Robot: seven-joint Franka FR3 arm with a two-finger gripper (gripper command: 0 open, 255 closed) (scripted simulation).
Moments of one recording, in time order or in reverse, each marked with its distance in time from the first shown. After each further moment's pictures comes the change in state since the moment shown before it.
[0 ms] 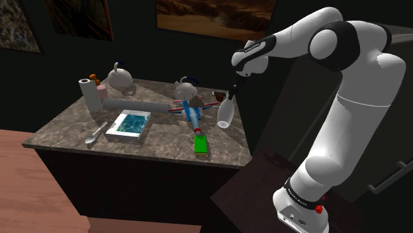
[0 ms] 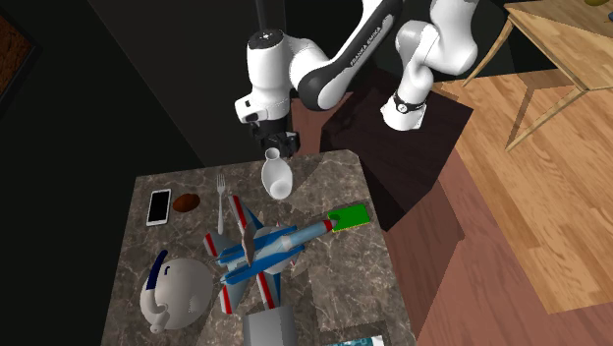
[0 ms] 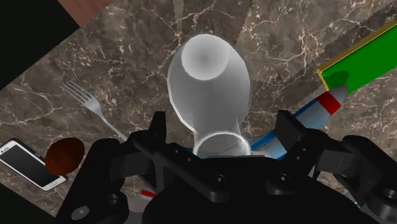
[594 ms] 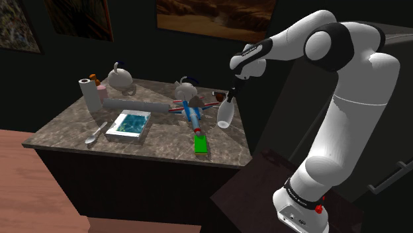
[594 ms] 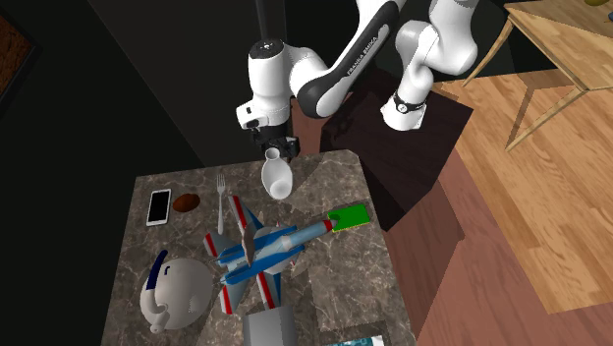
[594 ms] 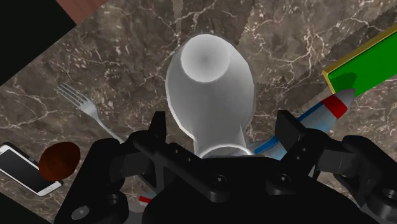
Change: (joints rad) arm -0.003 0.034 0.007 -0.007 0.022 0.038 -0.013
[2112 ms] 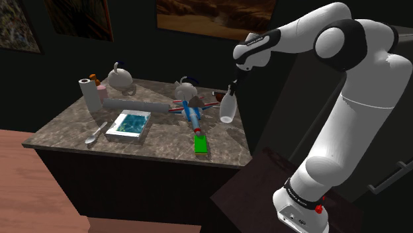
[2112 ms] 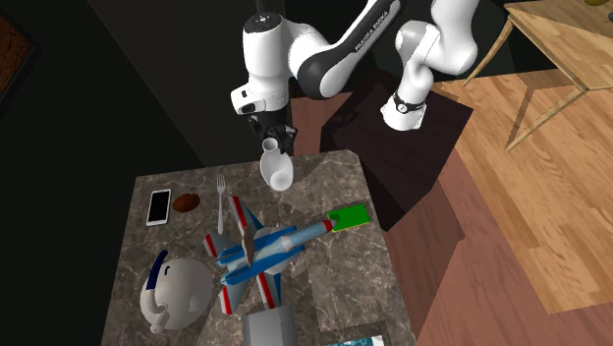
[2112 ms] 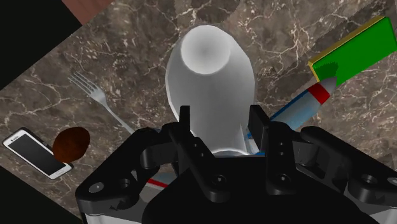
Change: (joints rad) arm 0.010 -0.073 -0.012 0.051 -0.051 -0.116 0.042
